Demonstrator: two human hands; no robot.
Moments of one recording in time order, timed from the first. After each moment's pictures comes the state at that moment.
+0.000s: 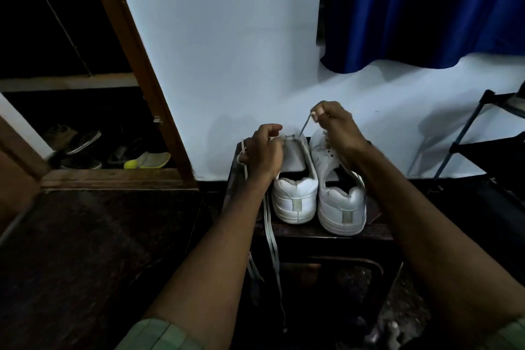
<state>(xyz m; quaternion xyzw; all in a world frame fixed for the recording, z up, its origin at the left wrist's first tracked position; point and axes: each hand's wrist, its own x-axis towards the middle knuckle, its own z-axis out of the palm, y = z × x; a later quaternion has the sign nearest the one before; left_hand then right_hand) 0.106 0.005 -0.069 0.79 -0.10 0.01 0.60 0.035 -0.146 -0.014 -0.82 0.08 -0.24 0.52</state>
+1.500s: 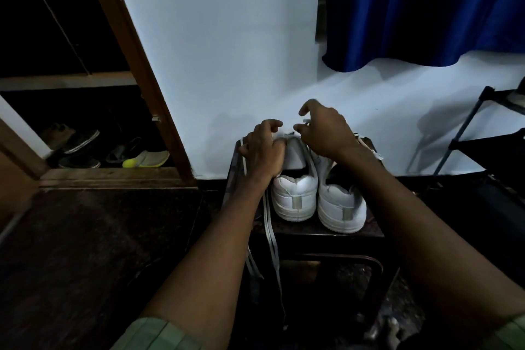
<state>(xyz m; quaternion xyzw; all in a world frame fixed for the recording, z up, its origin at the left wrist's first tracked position) 0.105 0.008 -0.069 0.86 -0.18 0.09 0.46 0.042 -0.125 -0.006 -0.94 0.12 -0.19 0.26</state>
